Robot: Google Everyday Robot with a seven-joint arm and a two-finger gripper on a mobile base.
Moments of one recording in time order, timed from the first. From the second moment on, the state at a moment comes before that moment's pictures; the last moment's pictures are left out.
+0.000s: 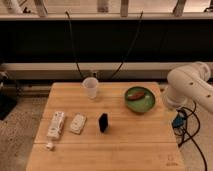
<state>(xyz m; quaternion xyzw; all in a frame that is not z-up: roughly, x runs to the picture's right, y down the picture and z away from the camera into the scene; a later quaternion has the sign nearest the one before) 0.292 0.109 0.681 -0.28 0.02 0.03 0.96</state>
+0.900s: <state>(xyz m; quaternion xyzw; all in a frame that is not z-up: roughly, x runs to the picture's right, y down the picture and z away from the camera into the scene) 0.263 0.126 0.690 -0.28 0.03 0.01 0.96</state>
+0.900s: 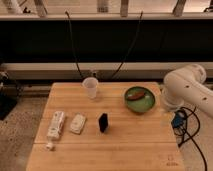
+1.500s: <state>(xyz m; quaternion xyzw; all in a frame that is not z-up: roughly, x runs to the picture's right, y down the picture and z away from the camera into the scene) 0.225 0.143 0.699 -0.29 0.03 -0.02 0.96</state>
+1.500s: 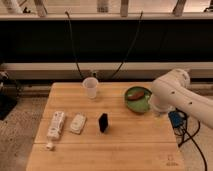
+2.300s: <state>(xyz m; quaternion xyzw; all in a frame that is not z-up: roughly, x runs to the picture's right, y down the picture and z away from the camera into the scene) 0.177 0.166 0.716 -0.30 0.01 -0.08 0.95</state>
